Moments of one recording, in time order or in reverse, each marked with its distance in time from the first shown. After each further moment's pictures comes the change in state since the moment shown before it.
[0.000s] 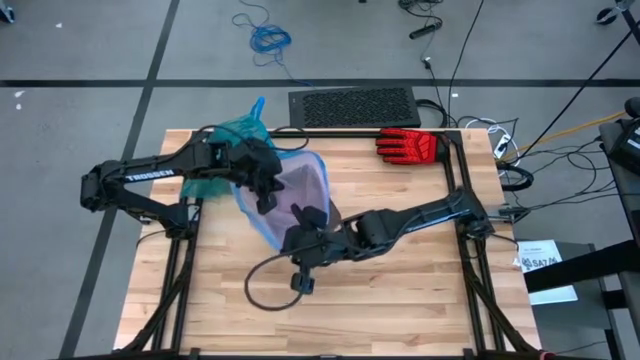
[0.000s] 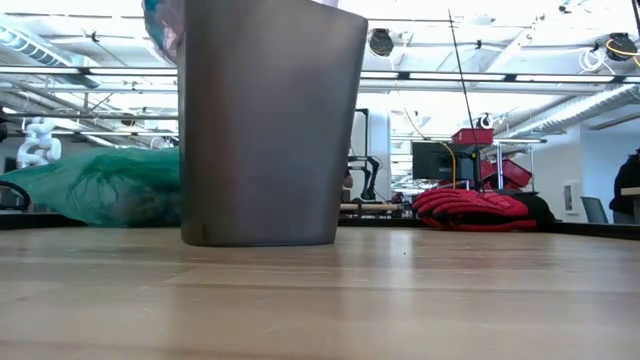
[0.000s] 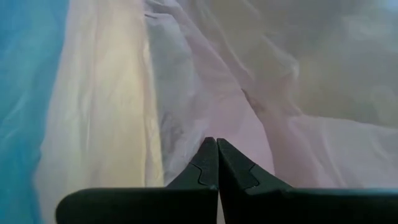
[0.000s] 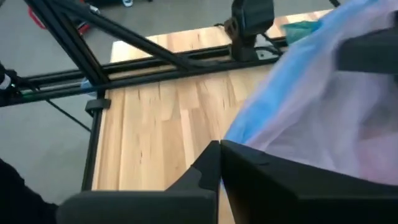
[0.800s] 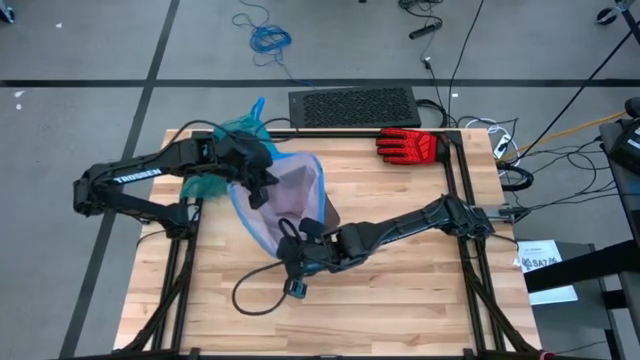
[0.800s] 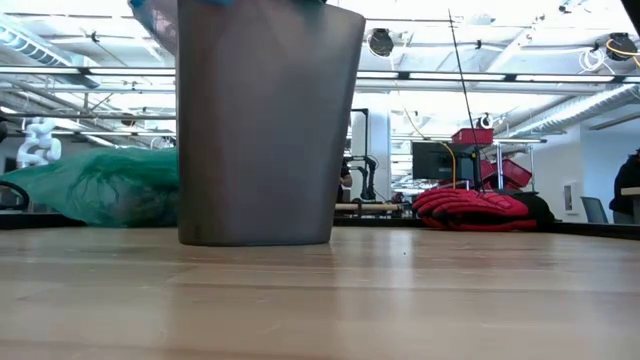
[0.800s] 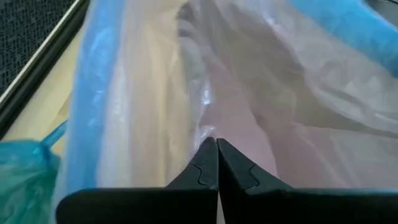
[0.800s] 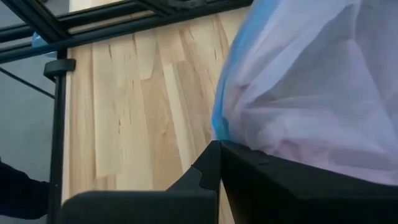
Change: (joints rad) left arm 0.049 -0.076 0.001 -0.017 0.020 0.017; right arm -0.010 0.138 0.000 -0.065 -0.014 0.112
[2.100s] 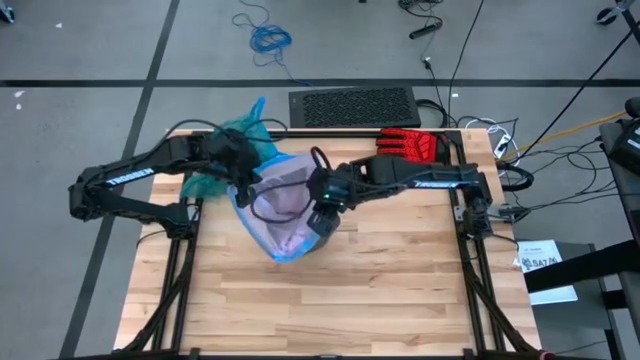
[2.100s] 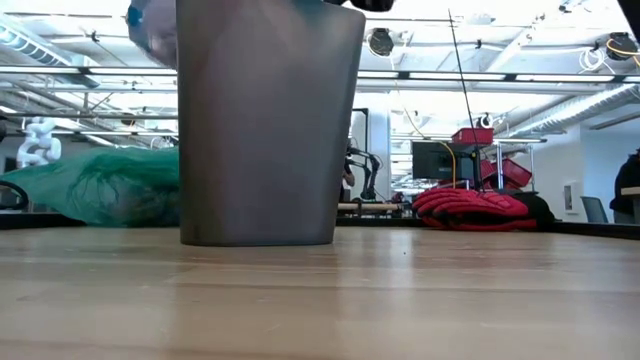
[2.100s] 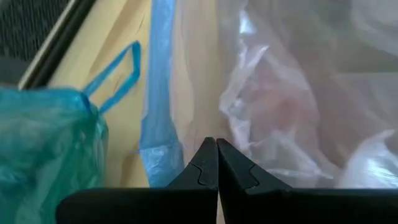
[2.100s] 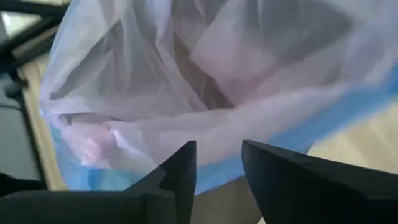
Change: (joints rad) left arm 0.058 -0.053 0.010 -0.193 -0.034 0.069; right arm -0.232 -0.240 0.000 -0.363 -0.134 0.053
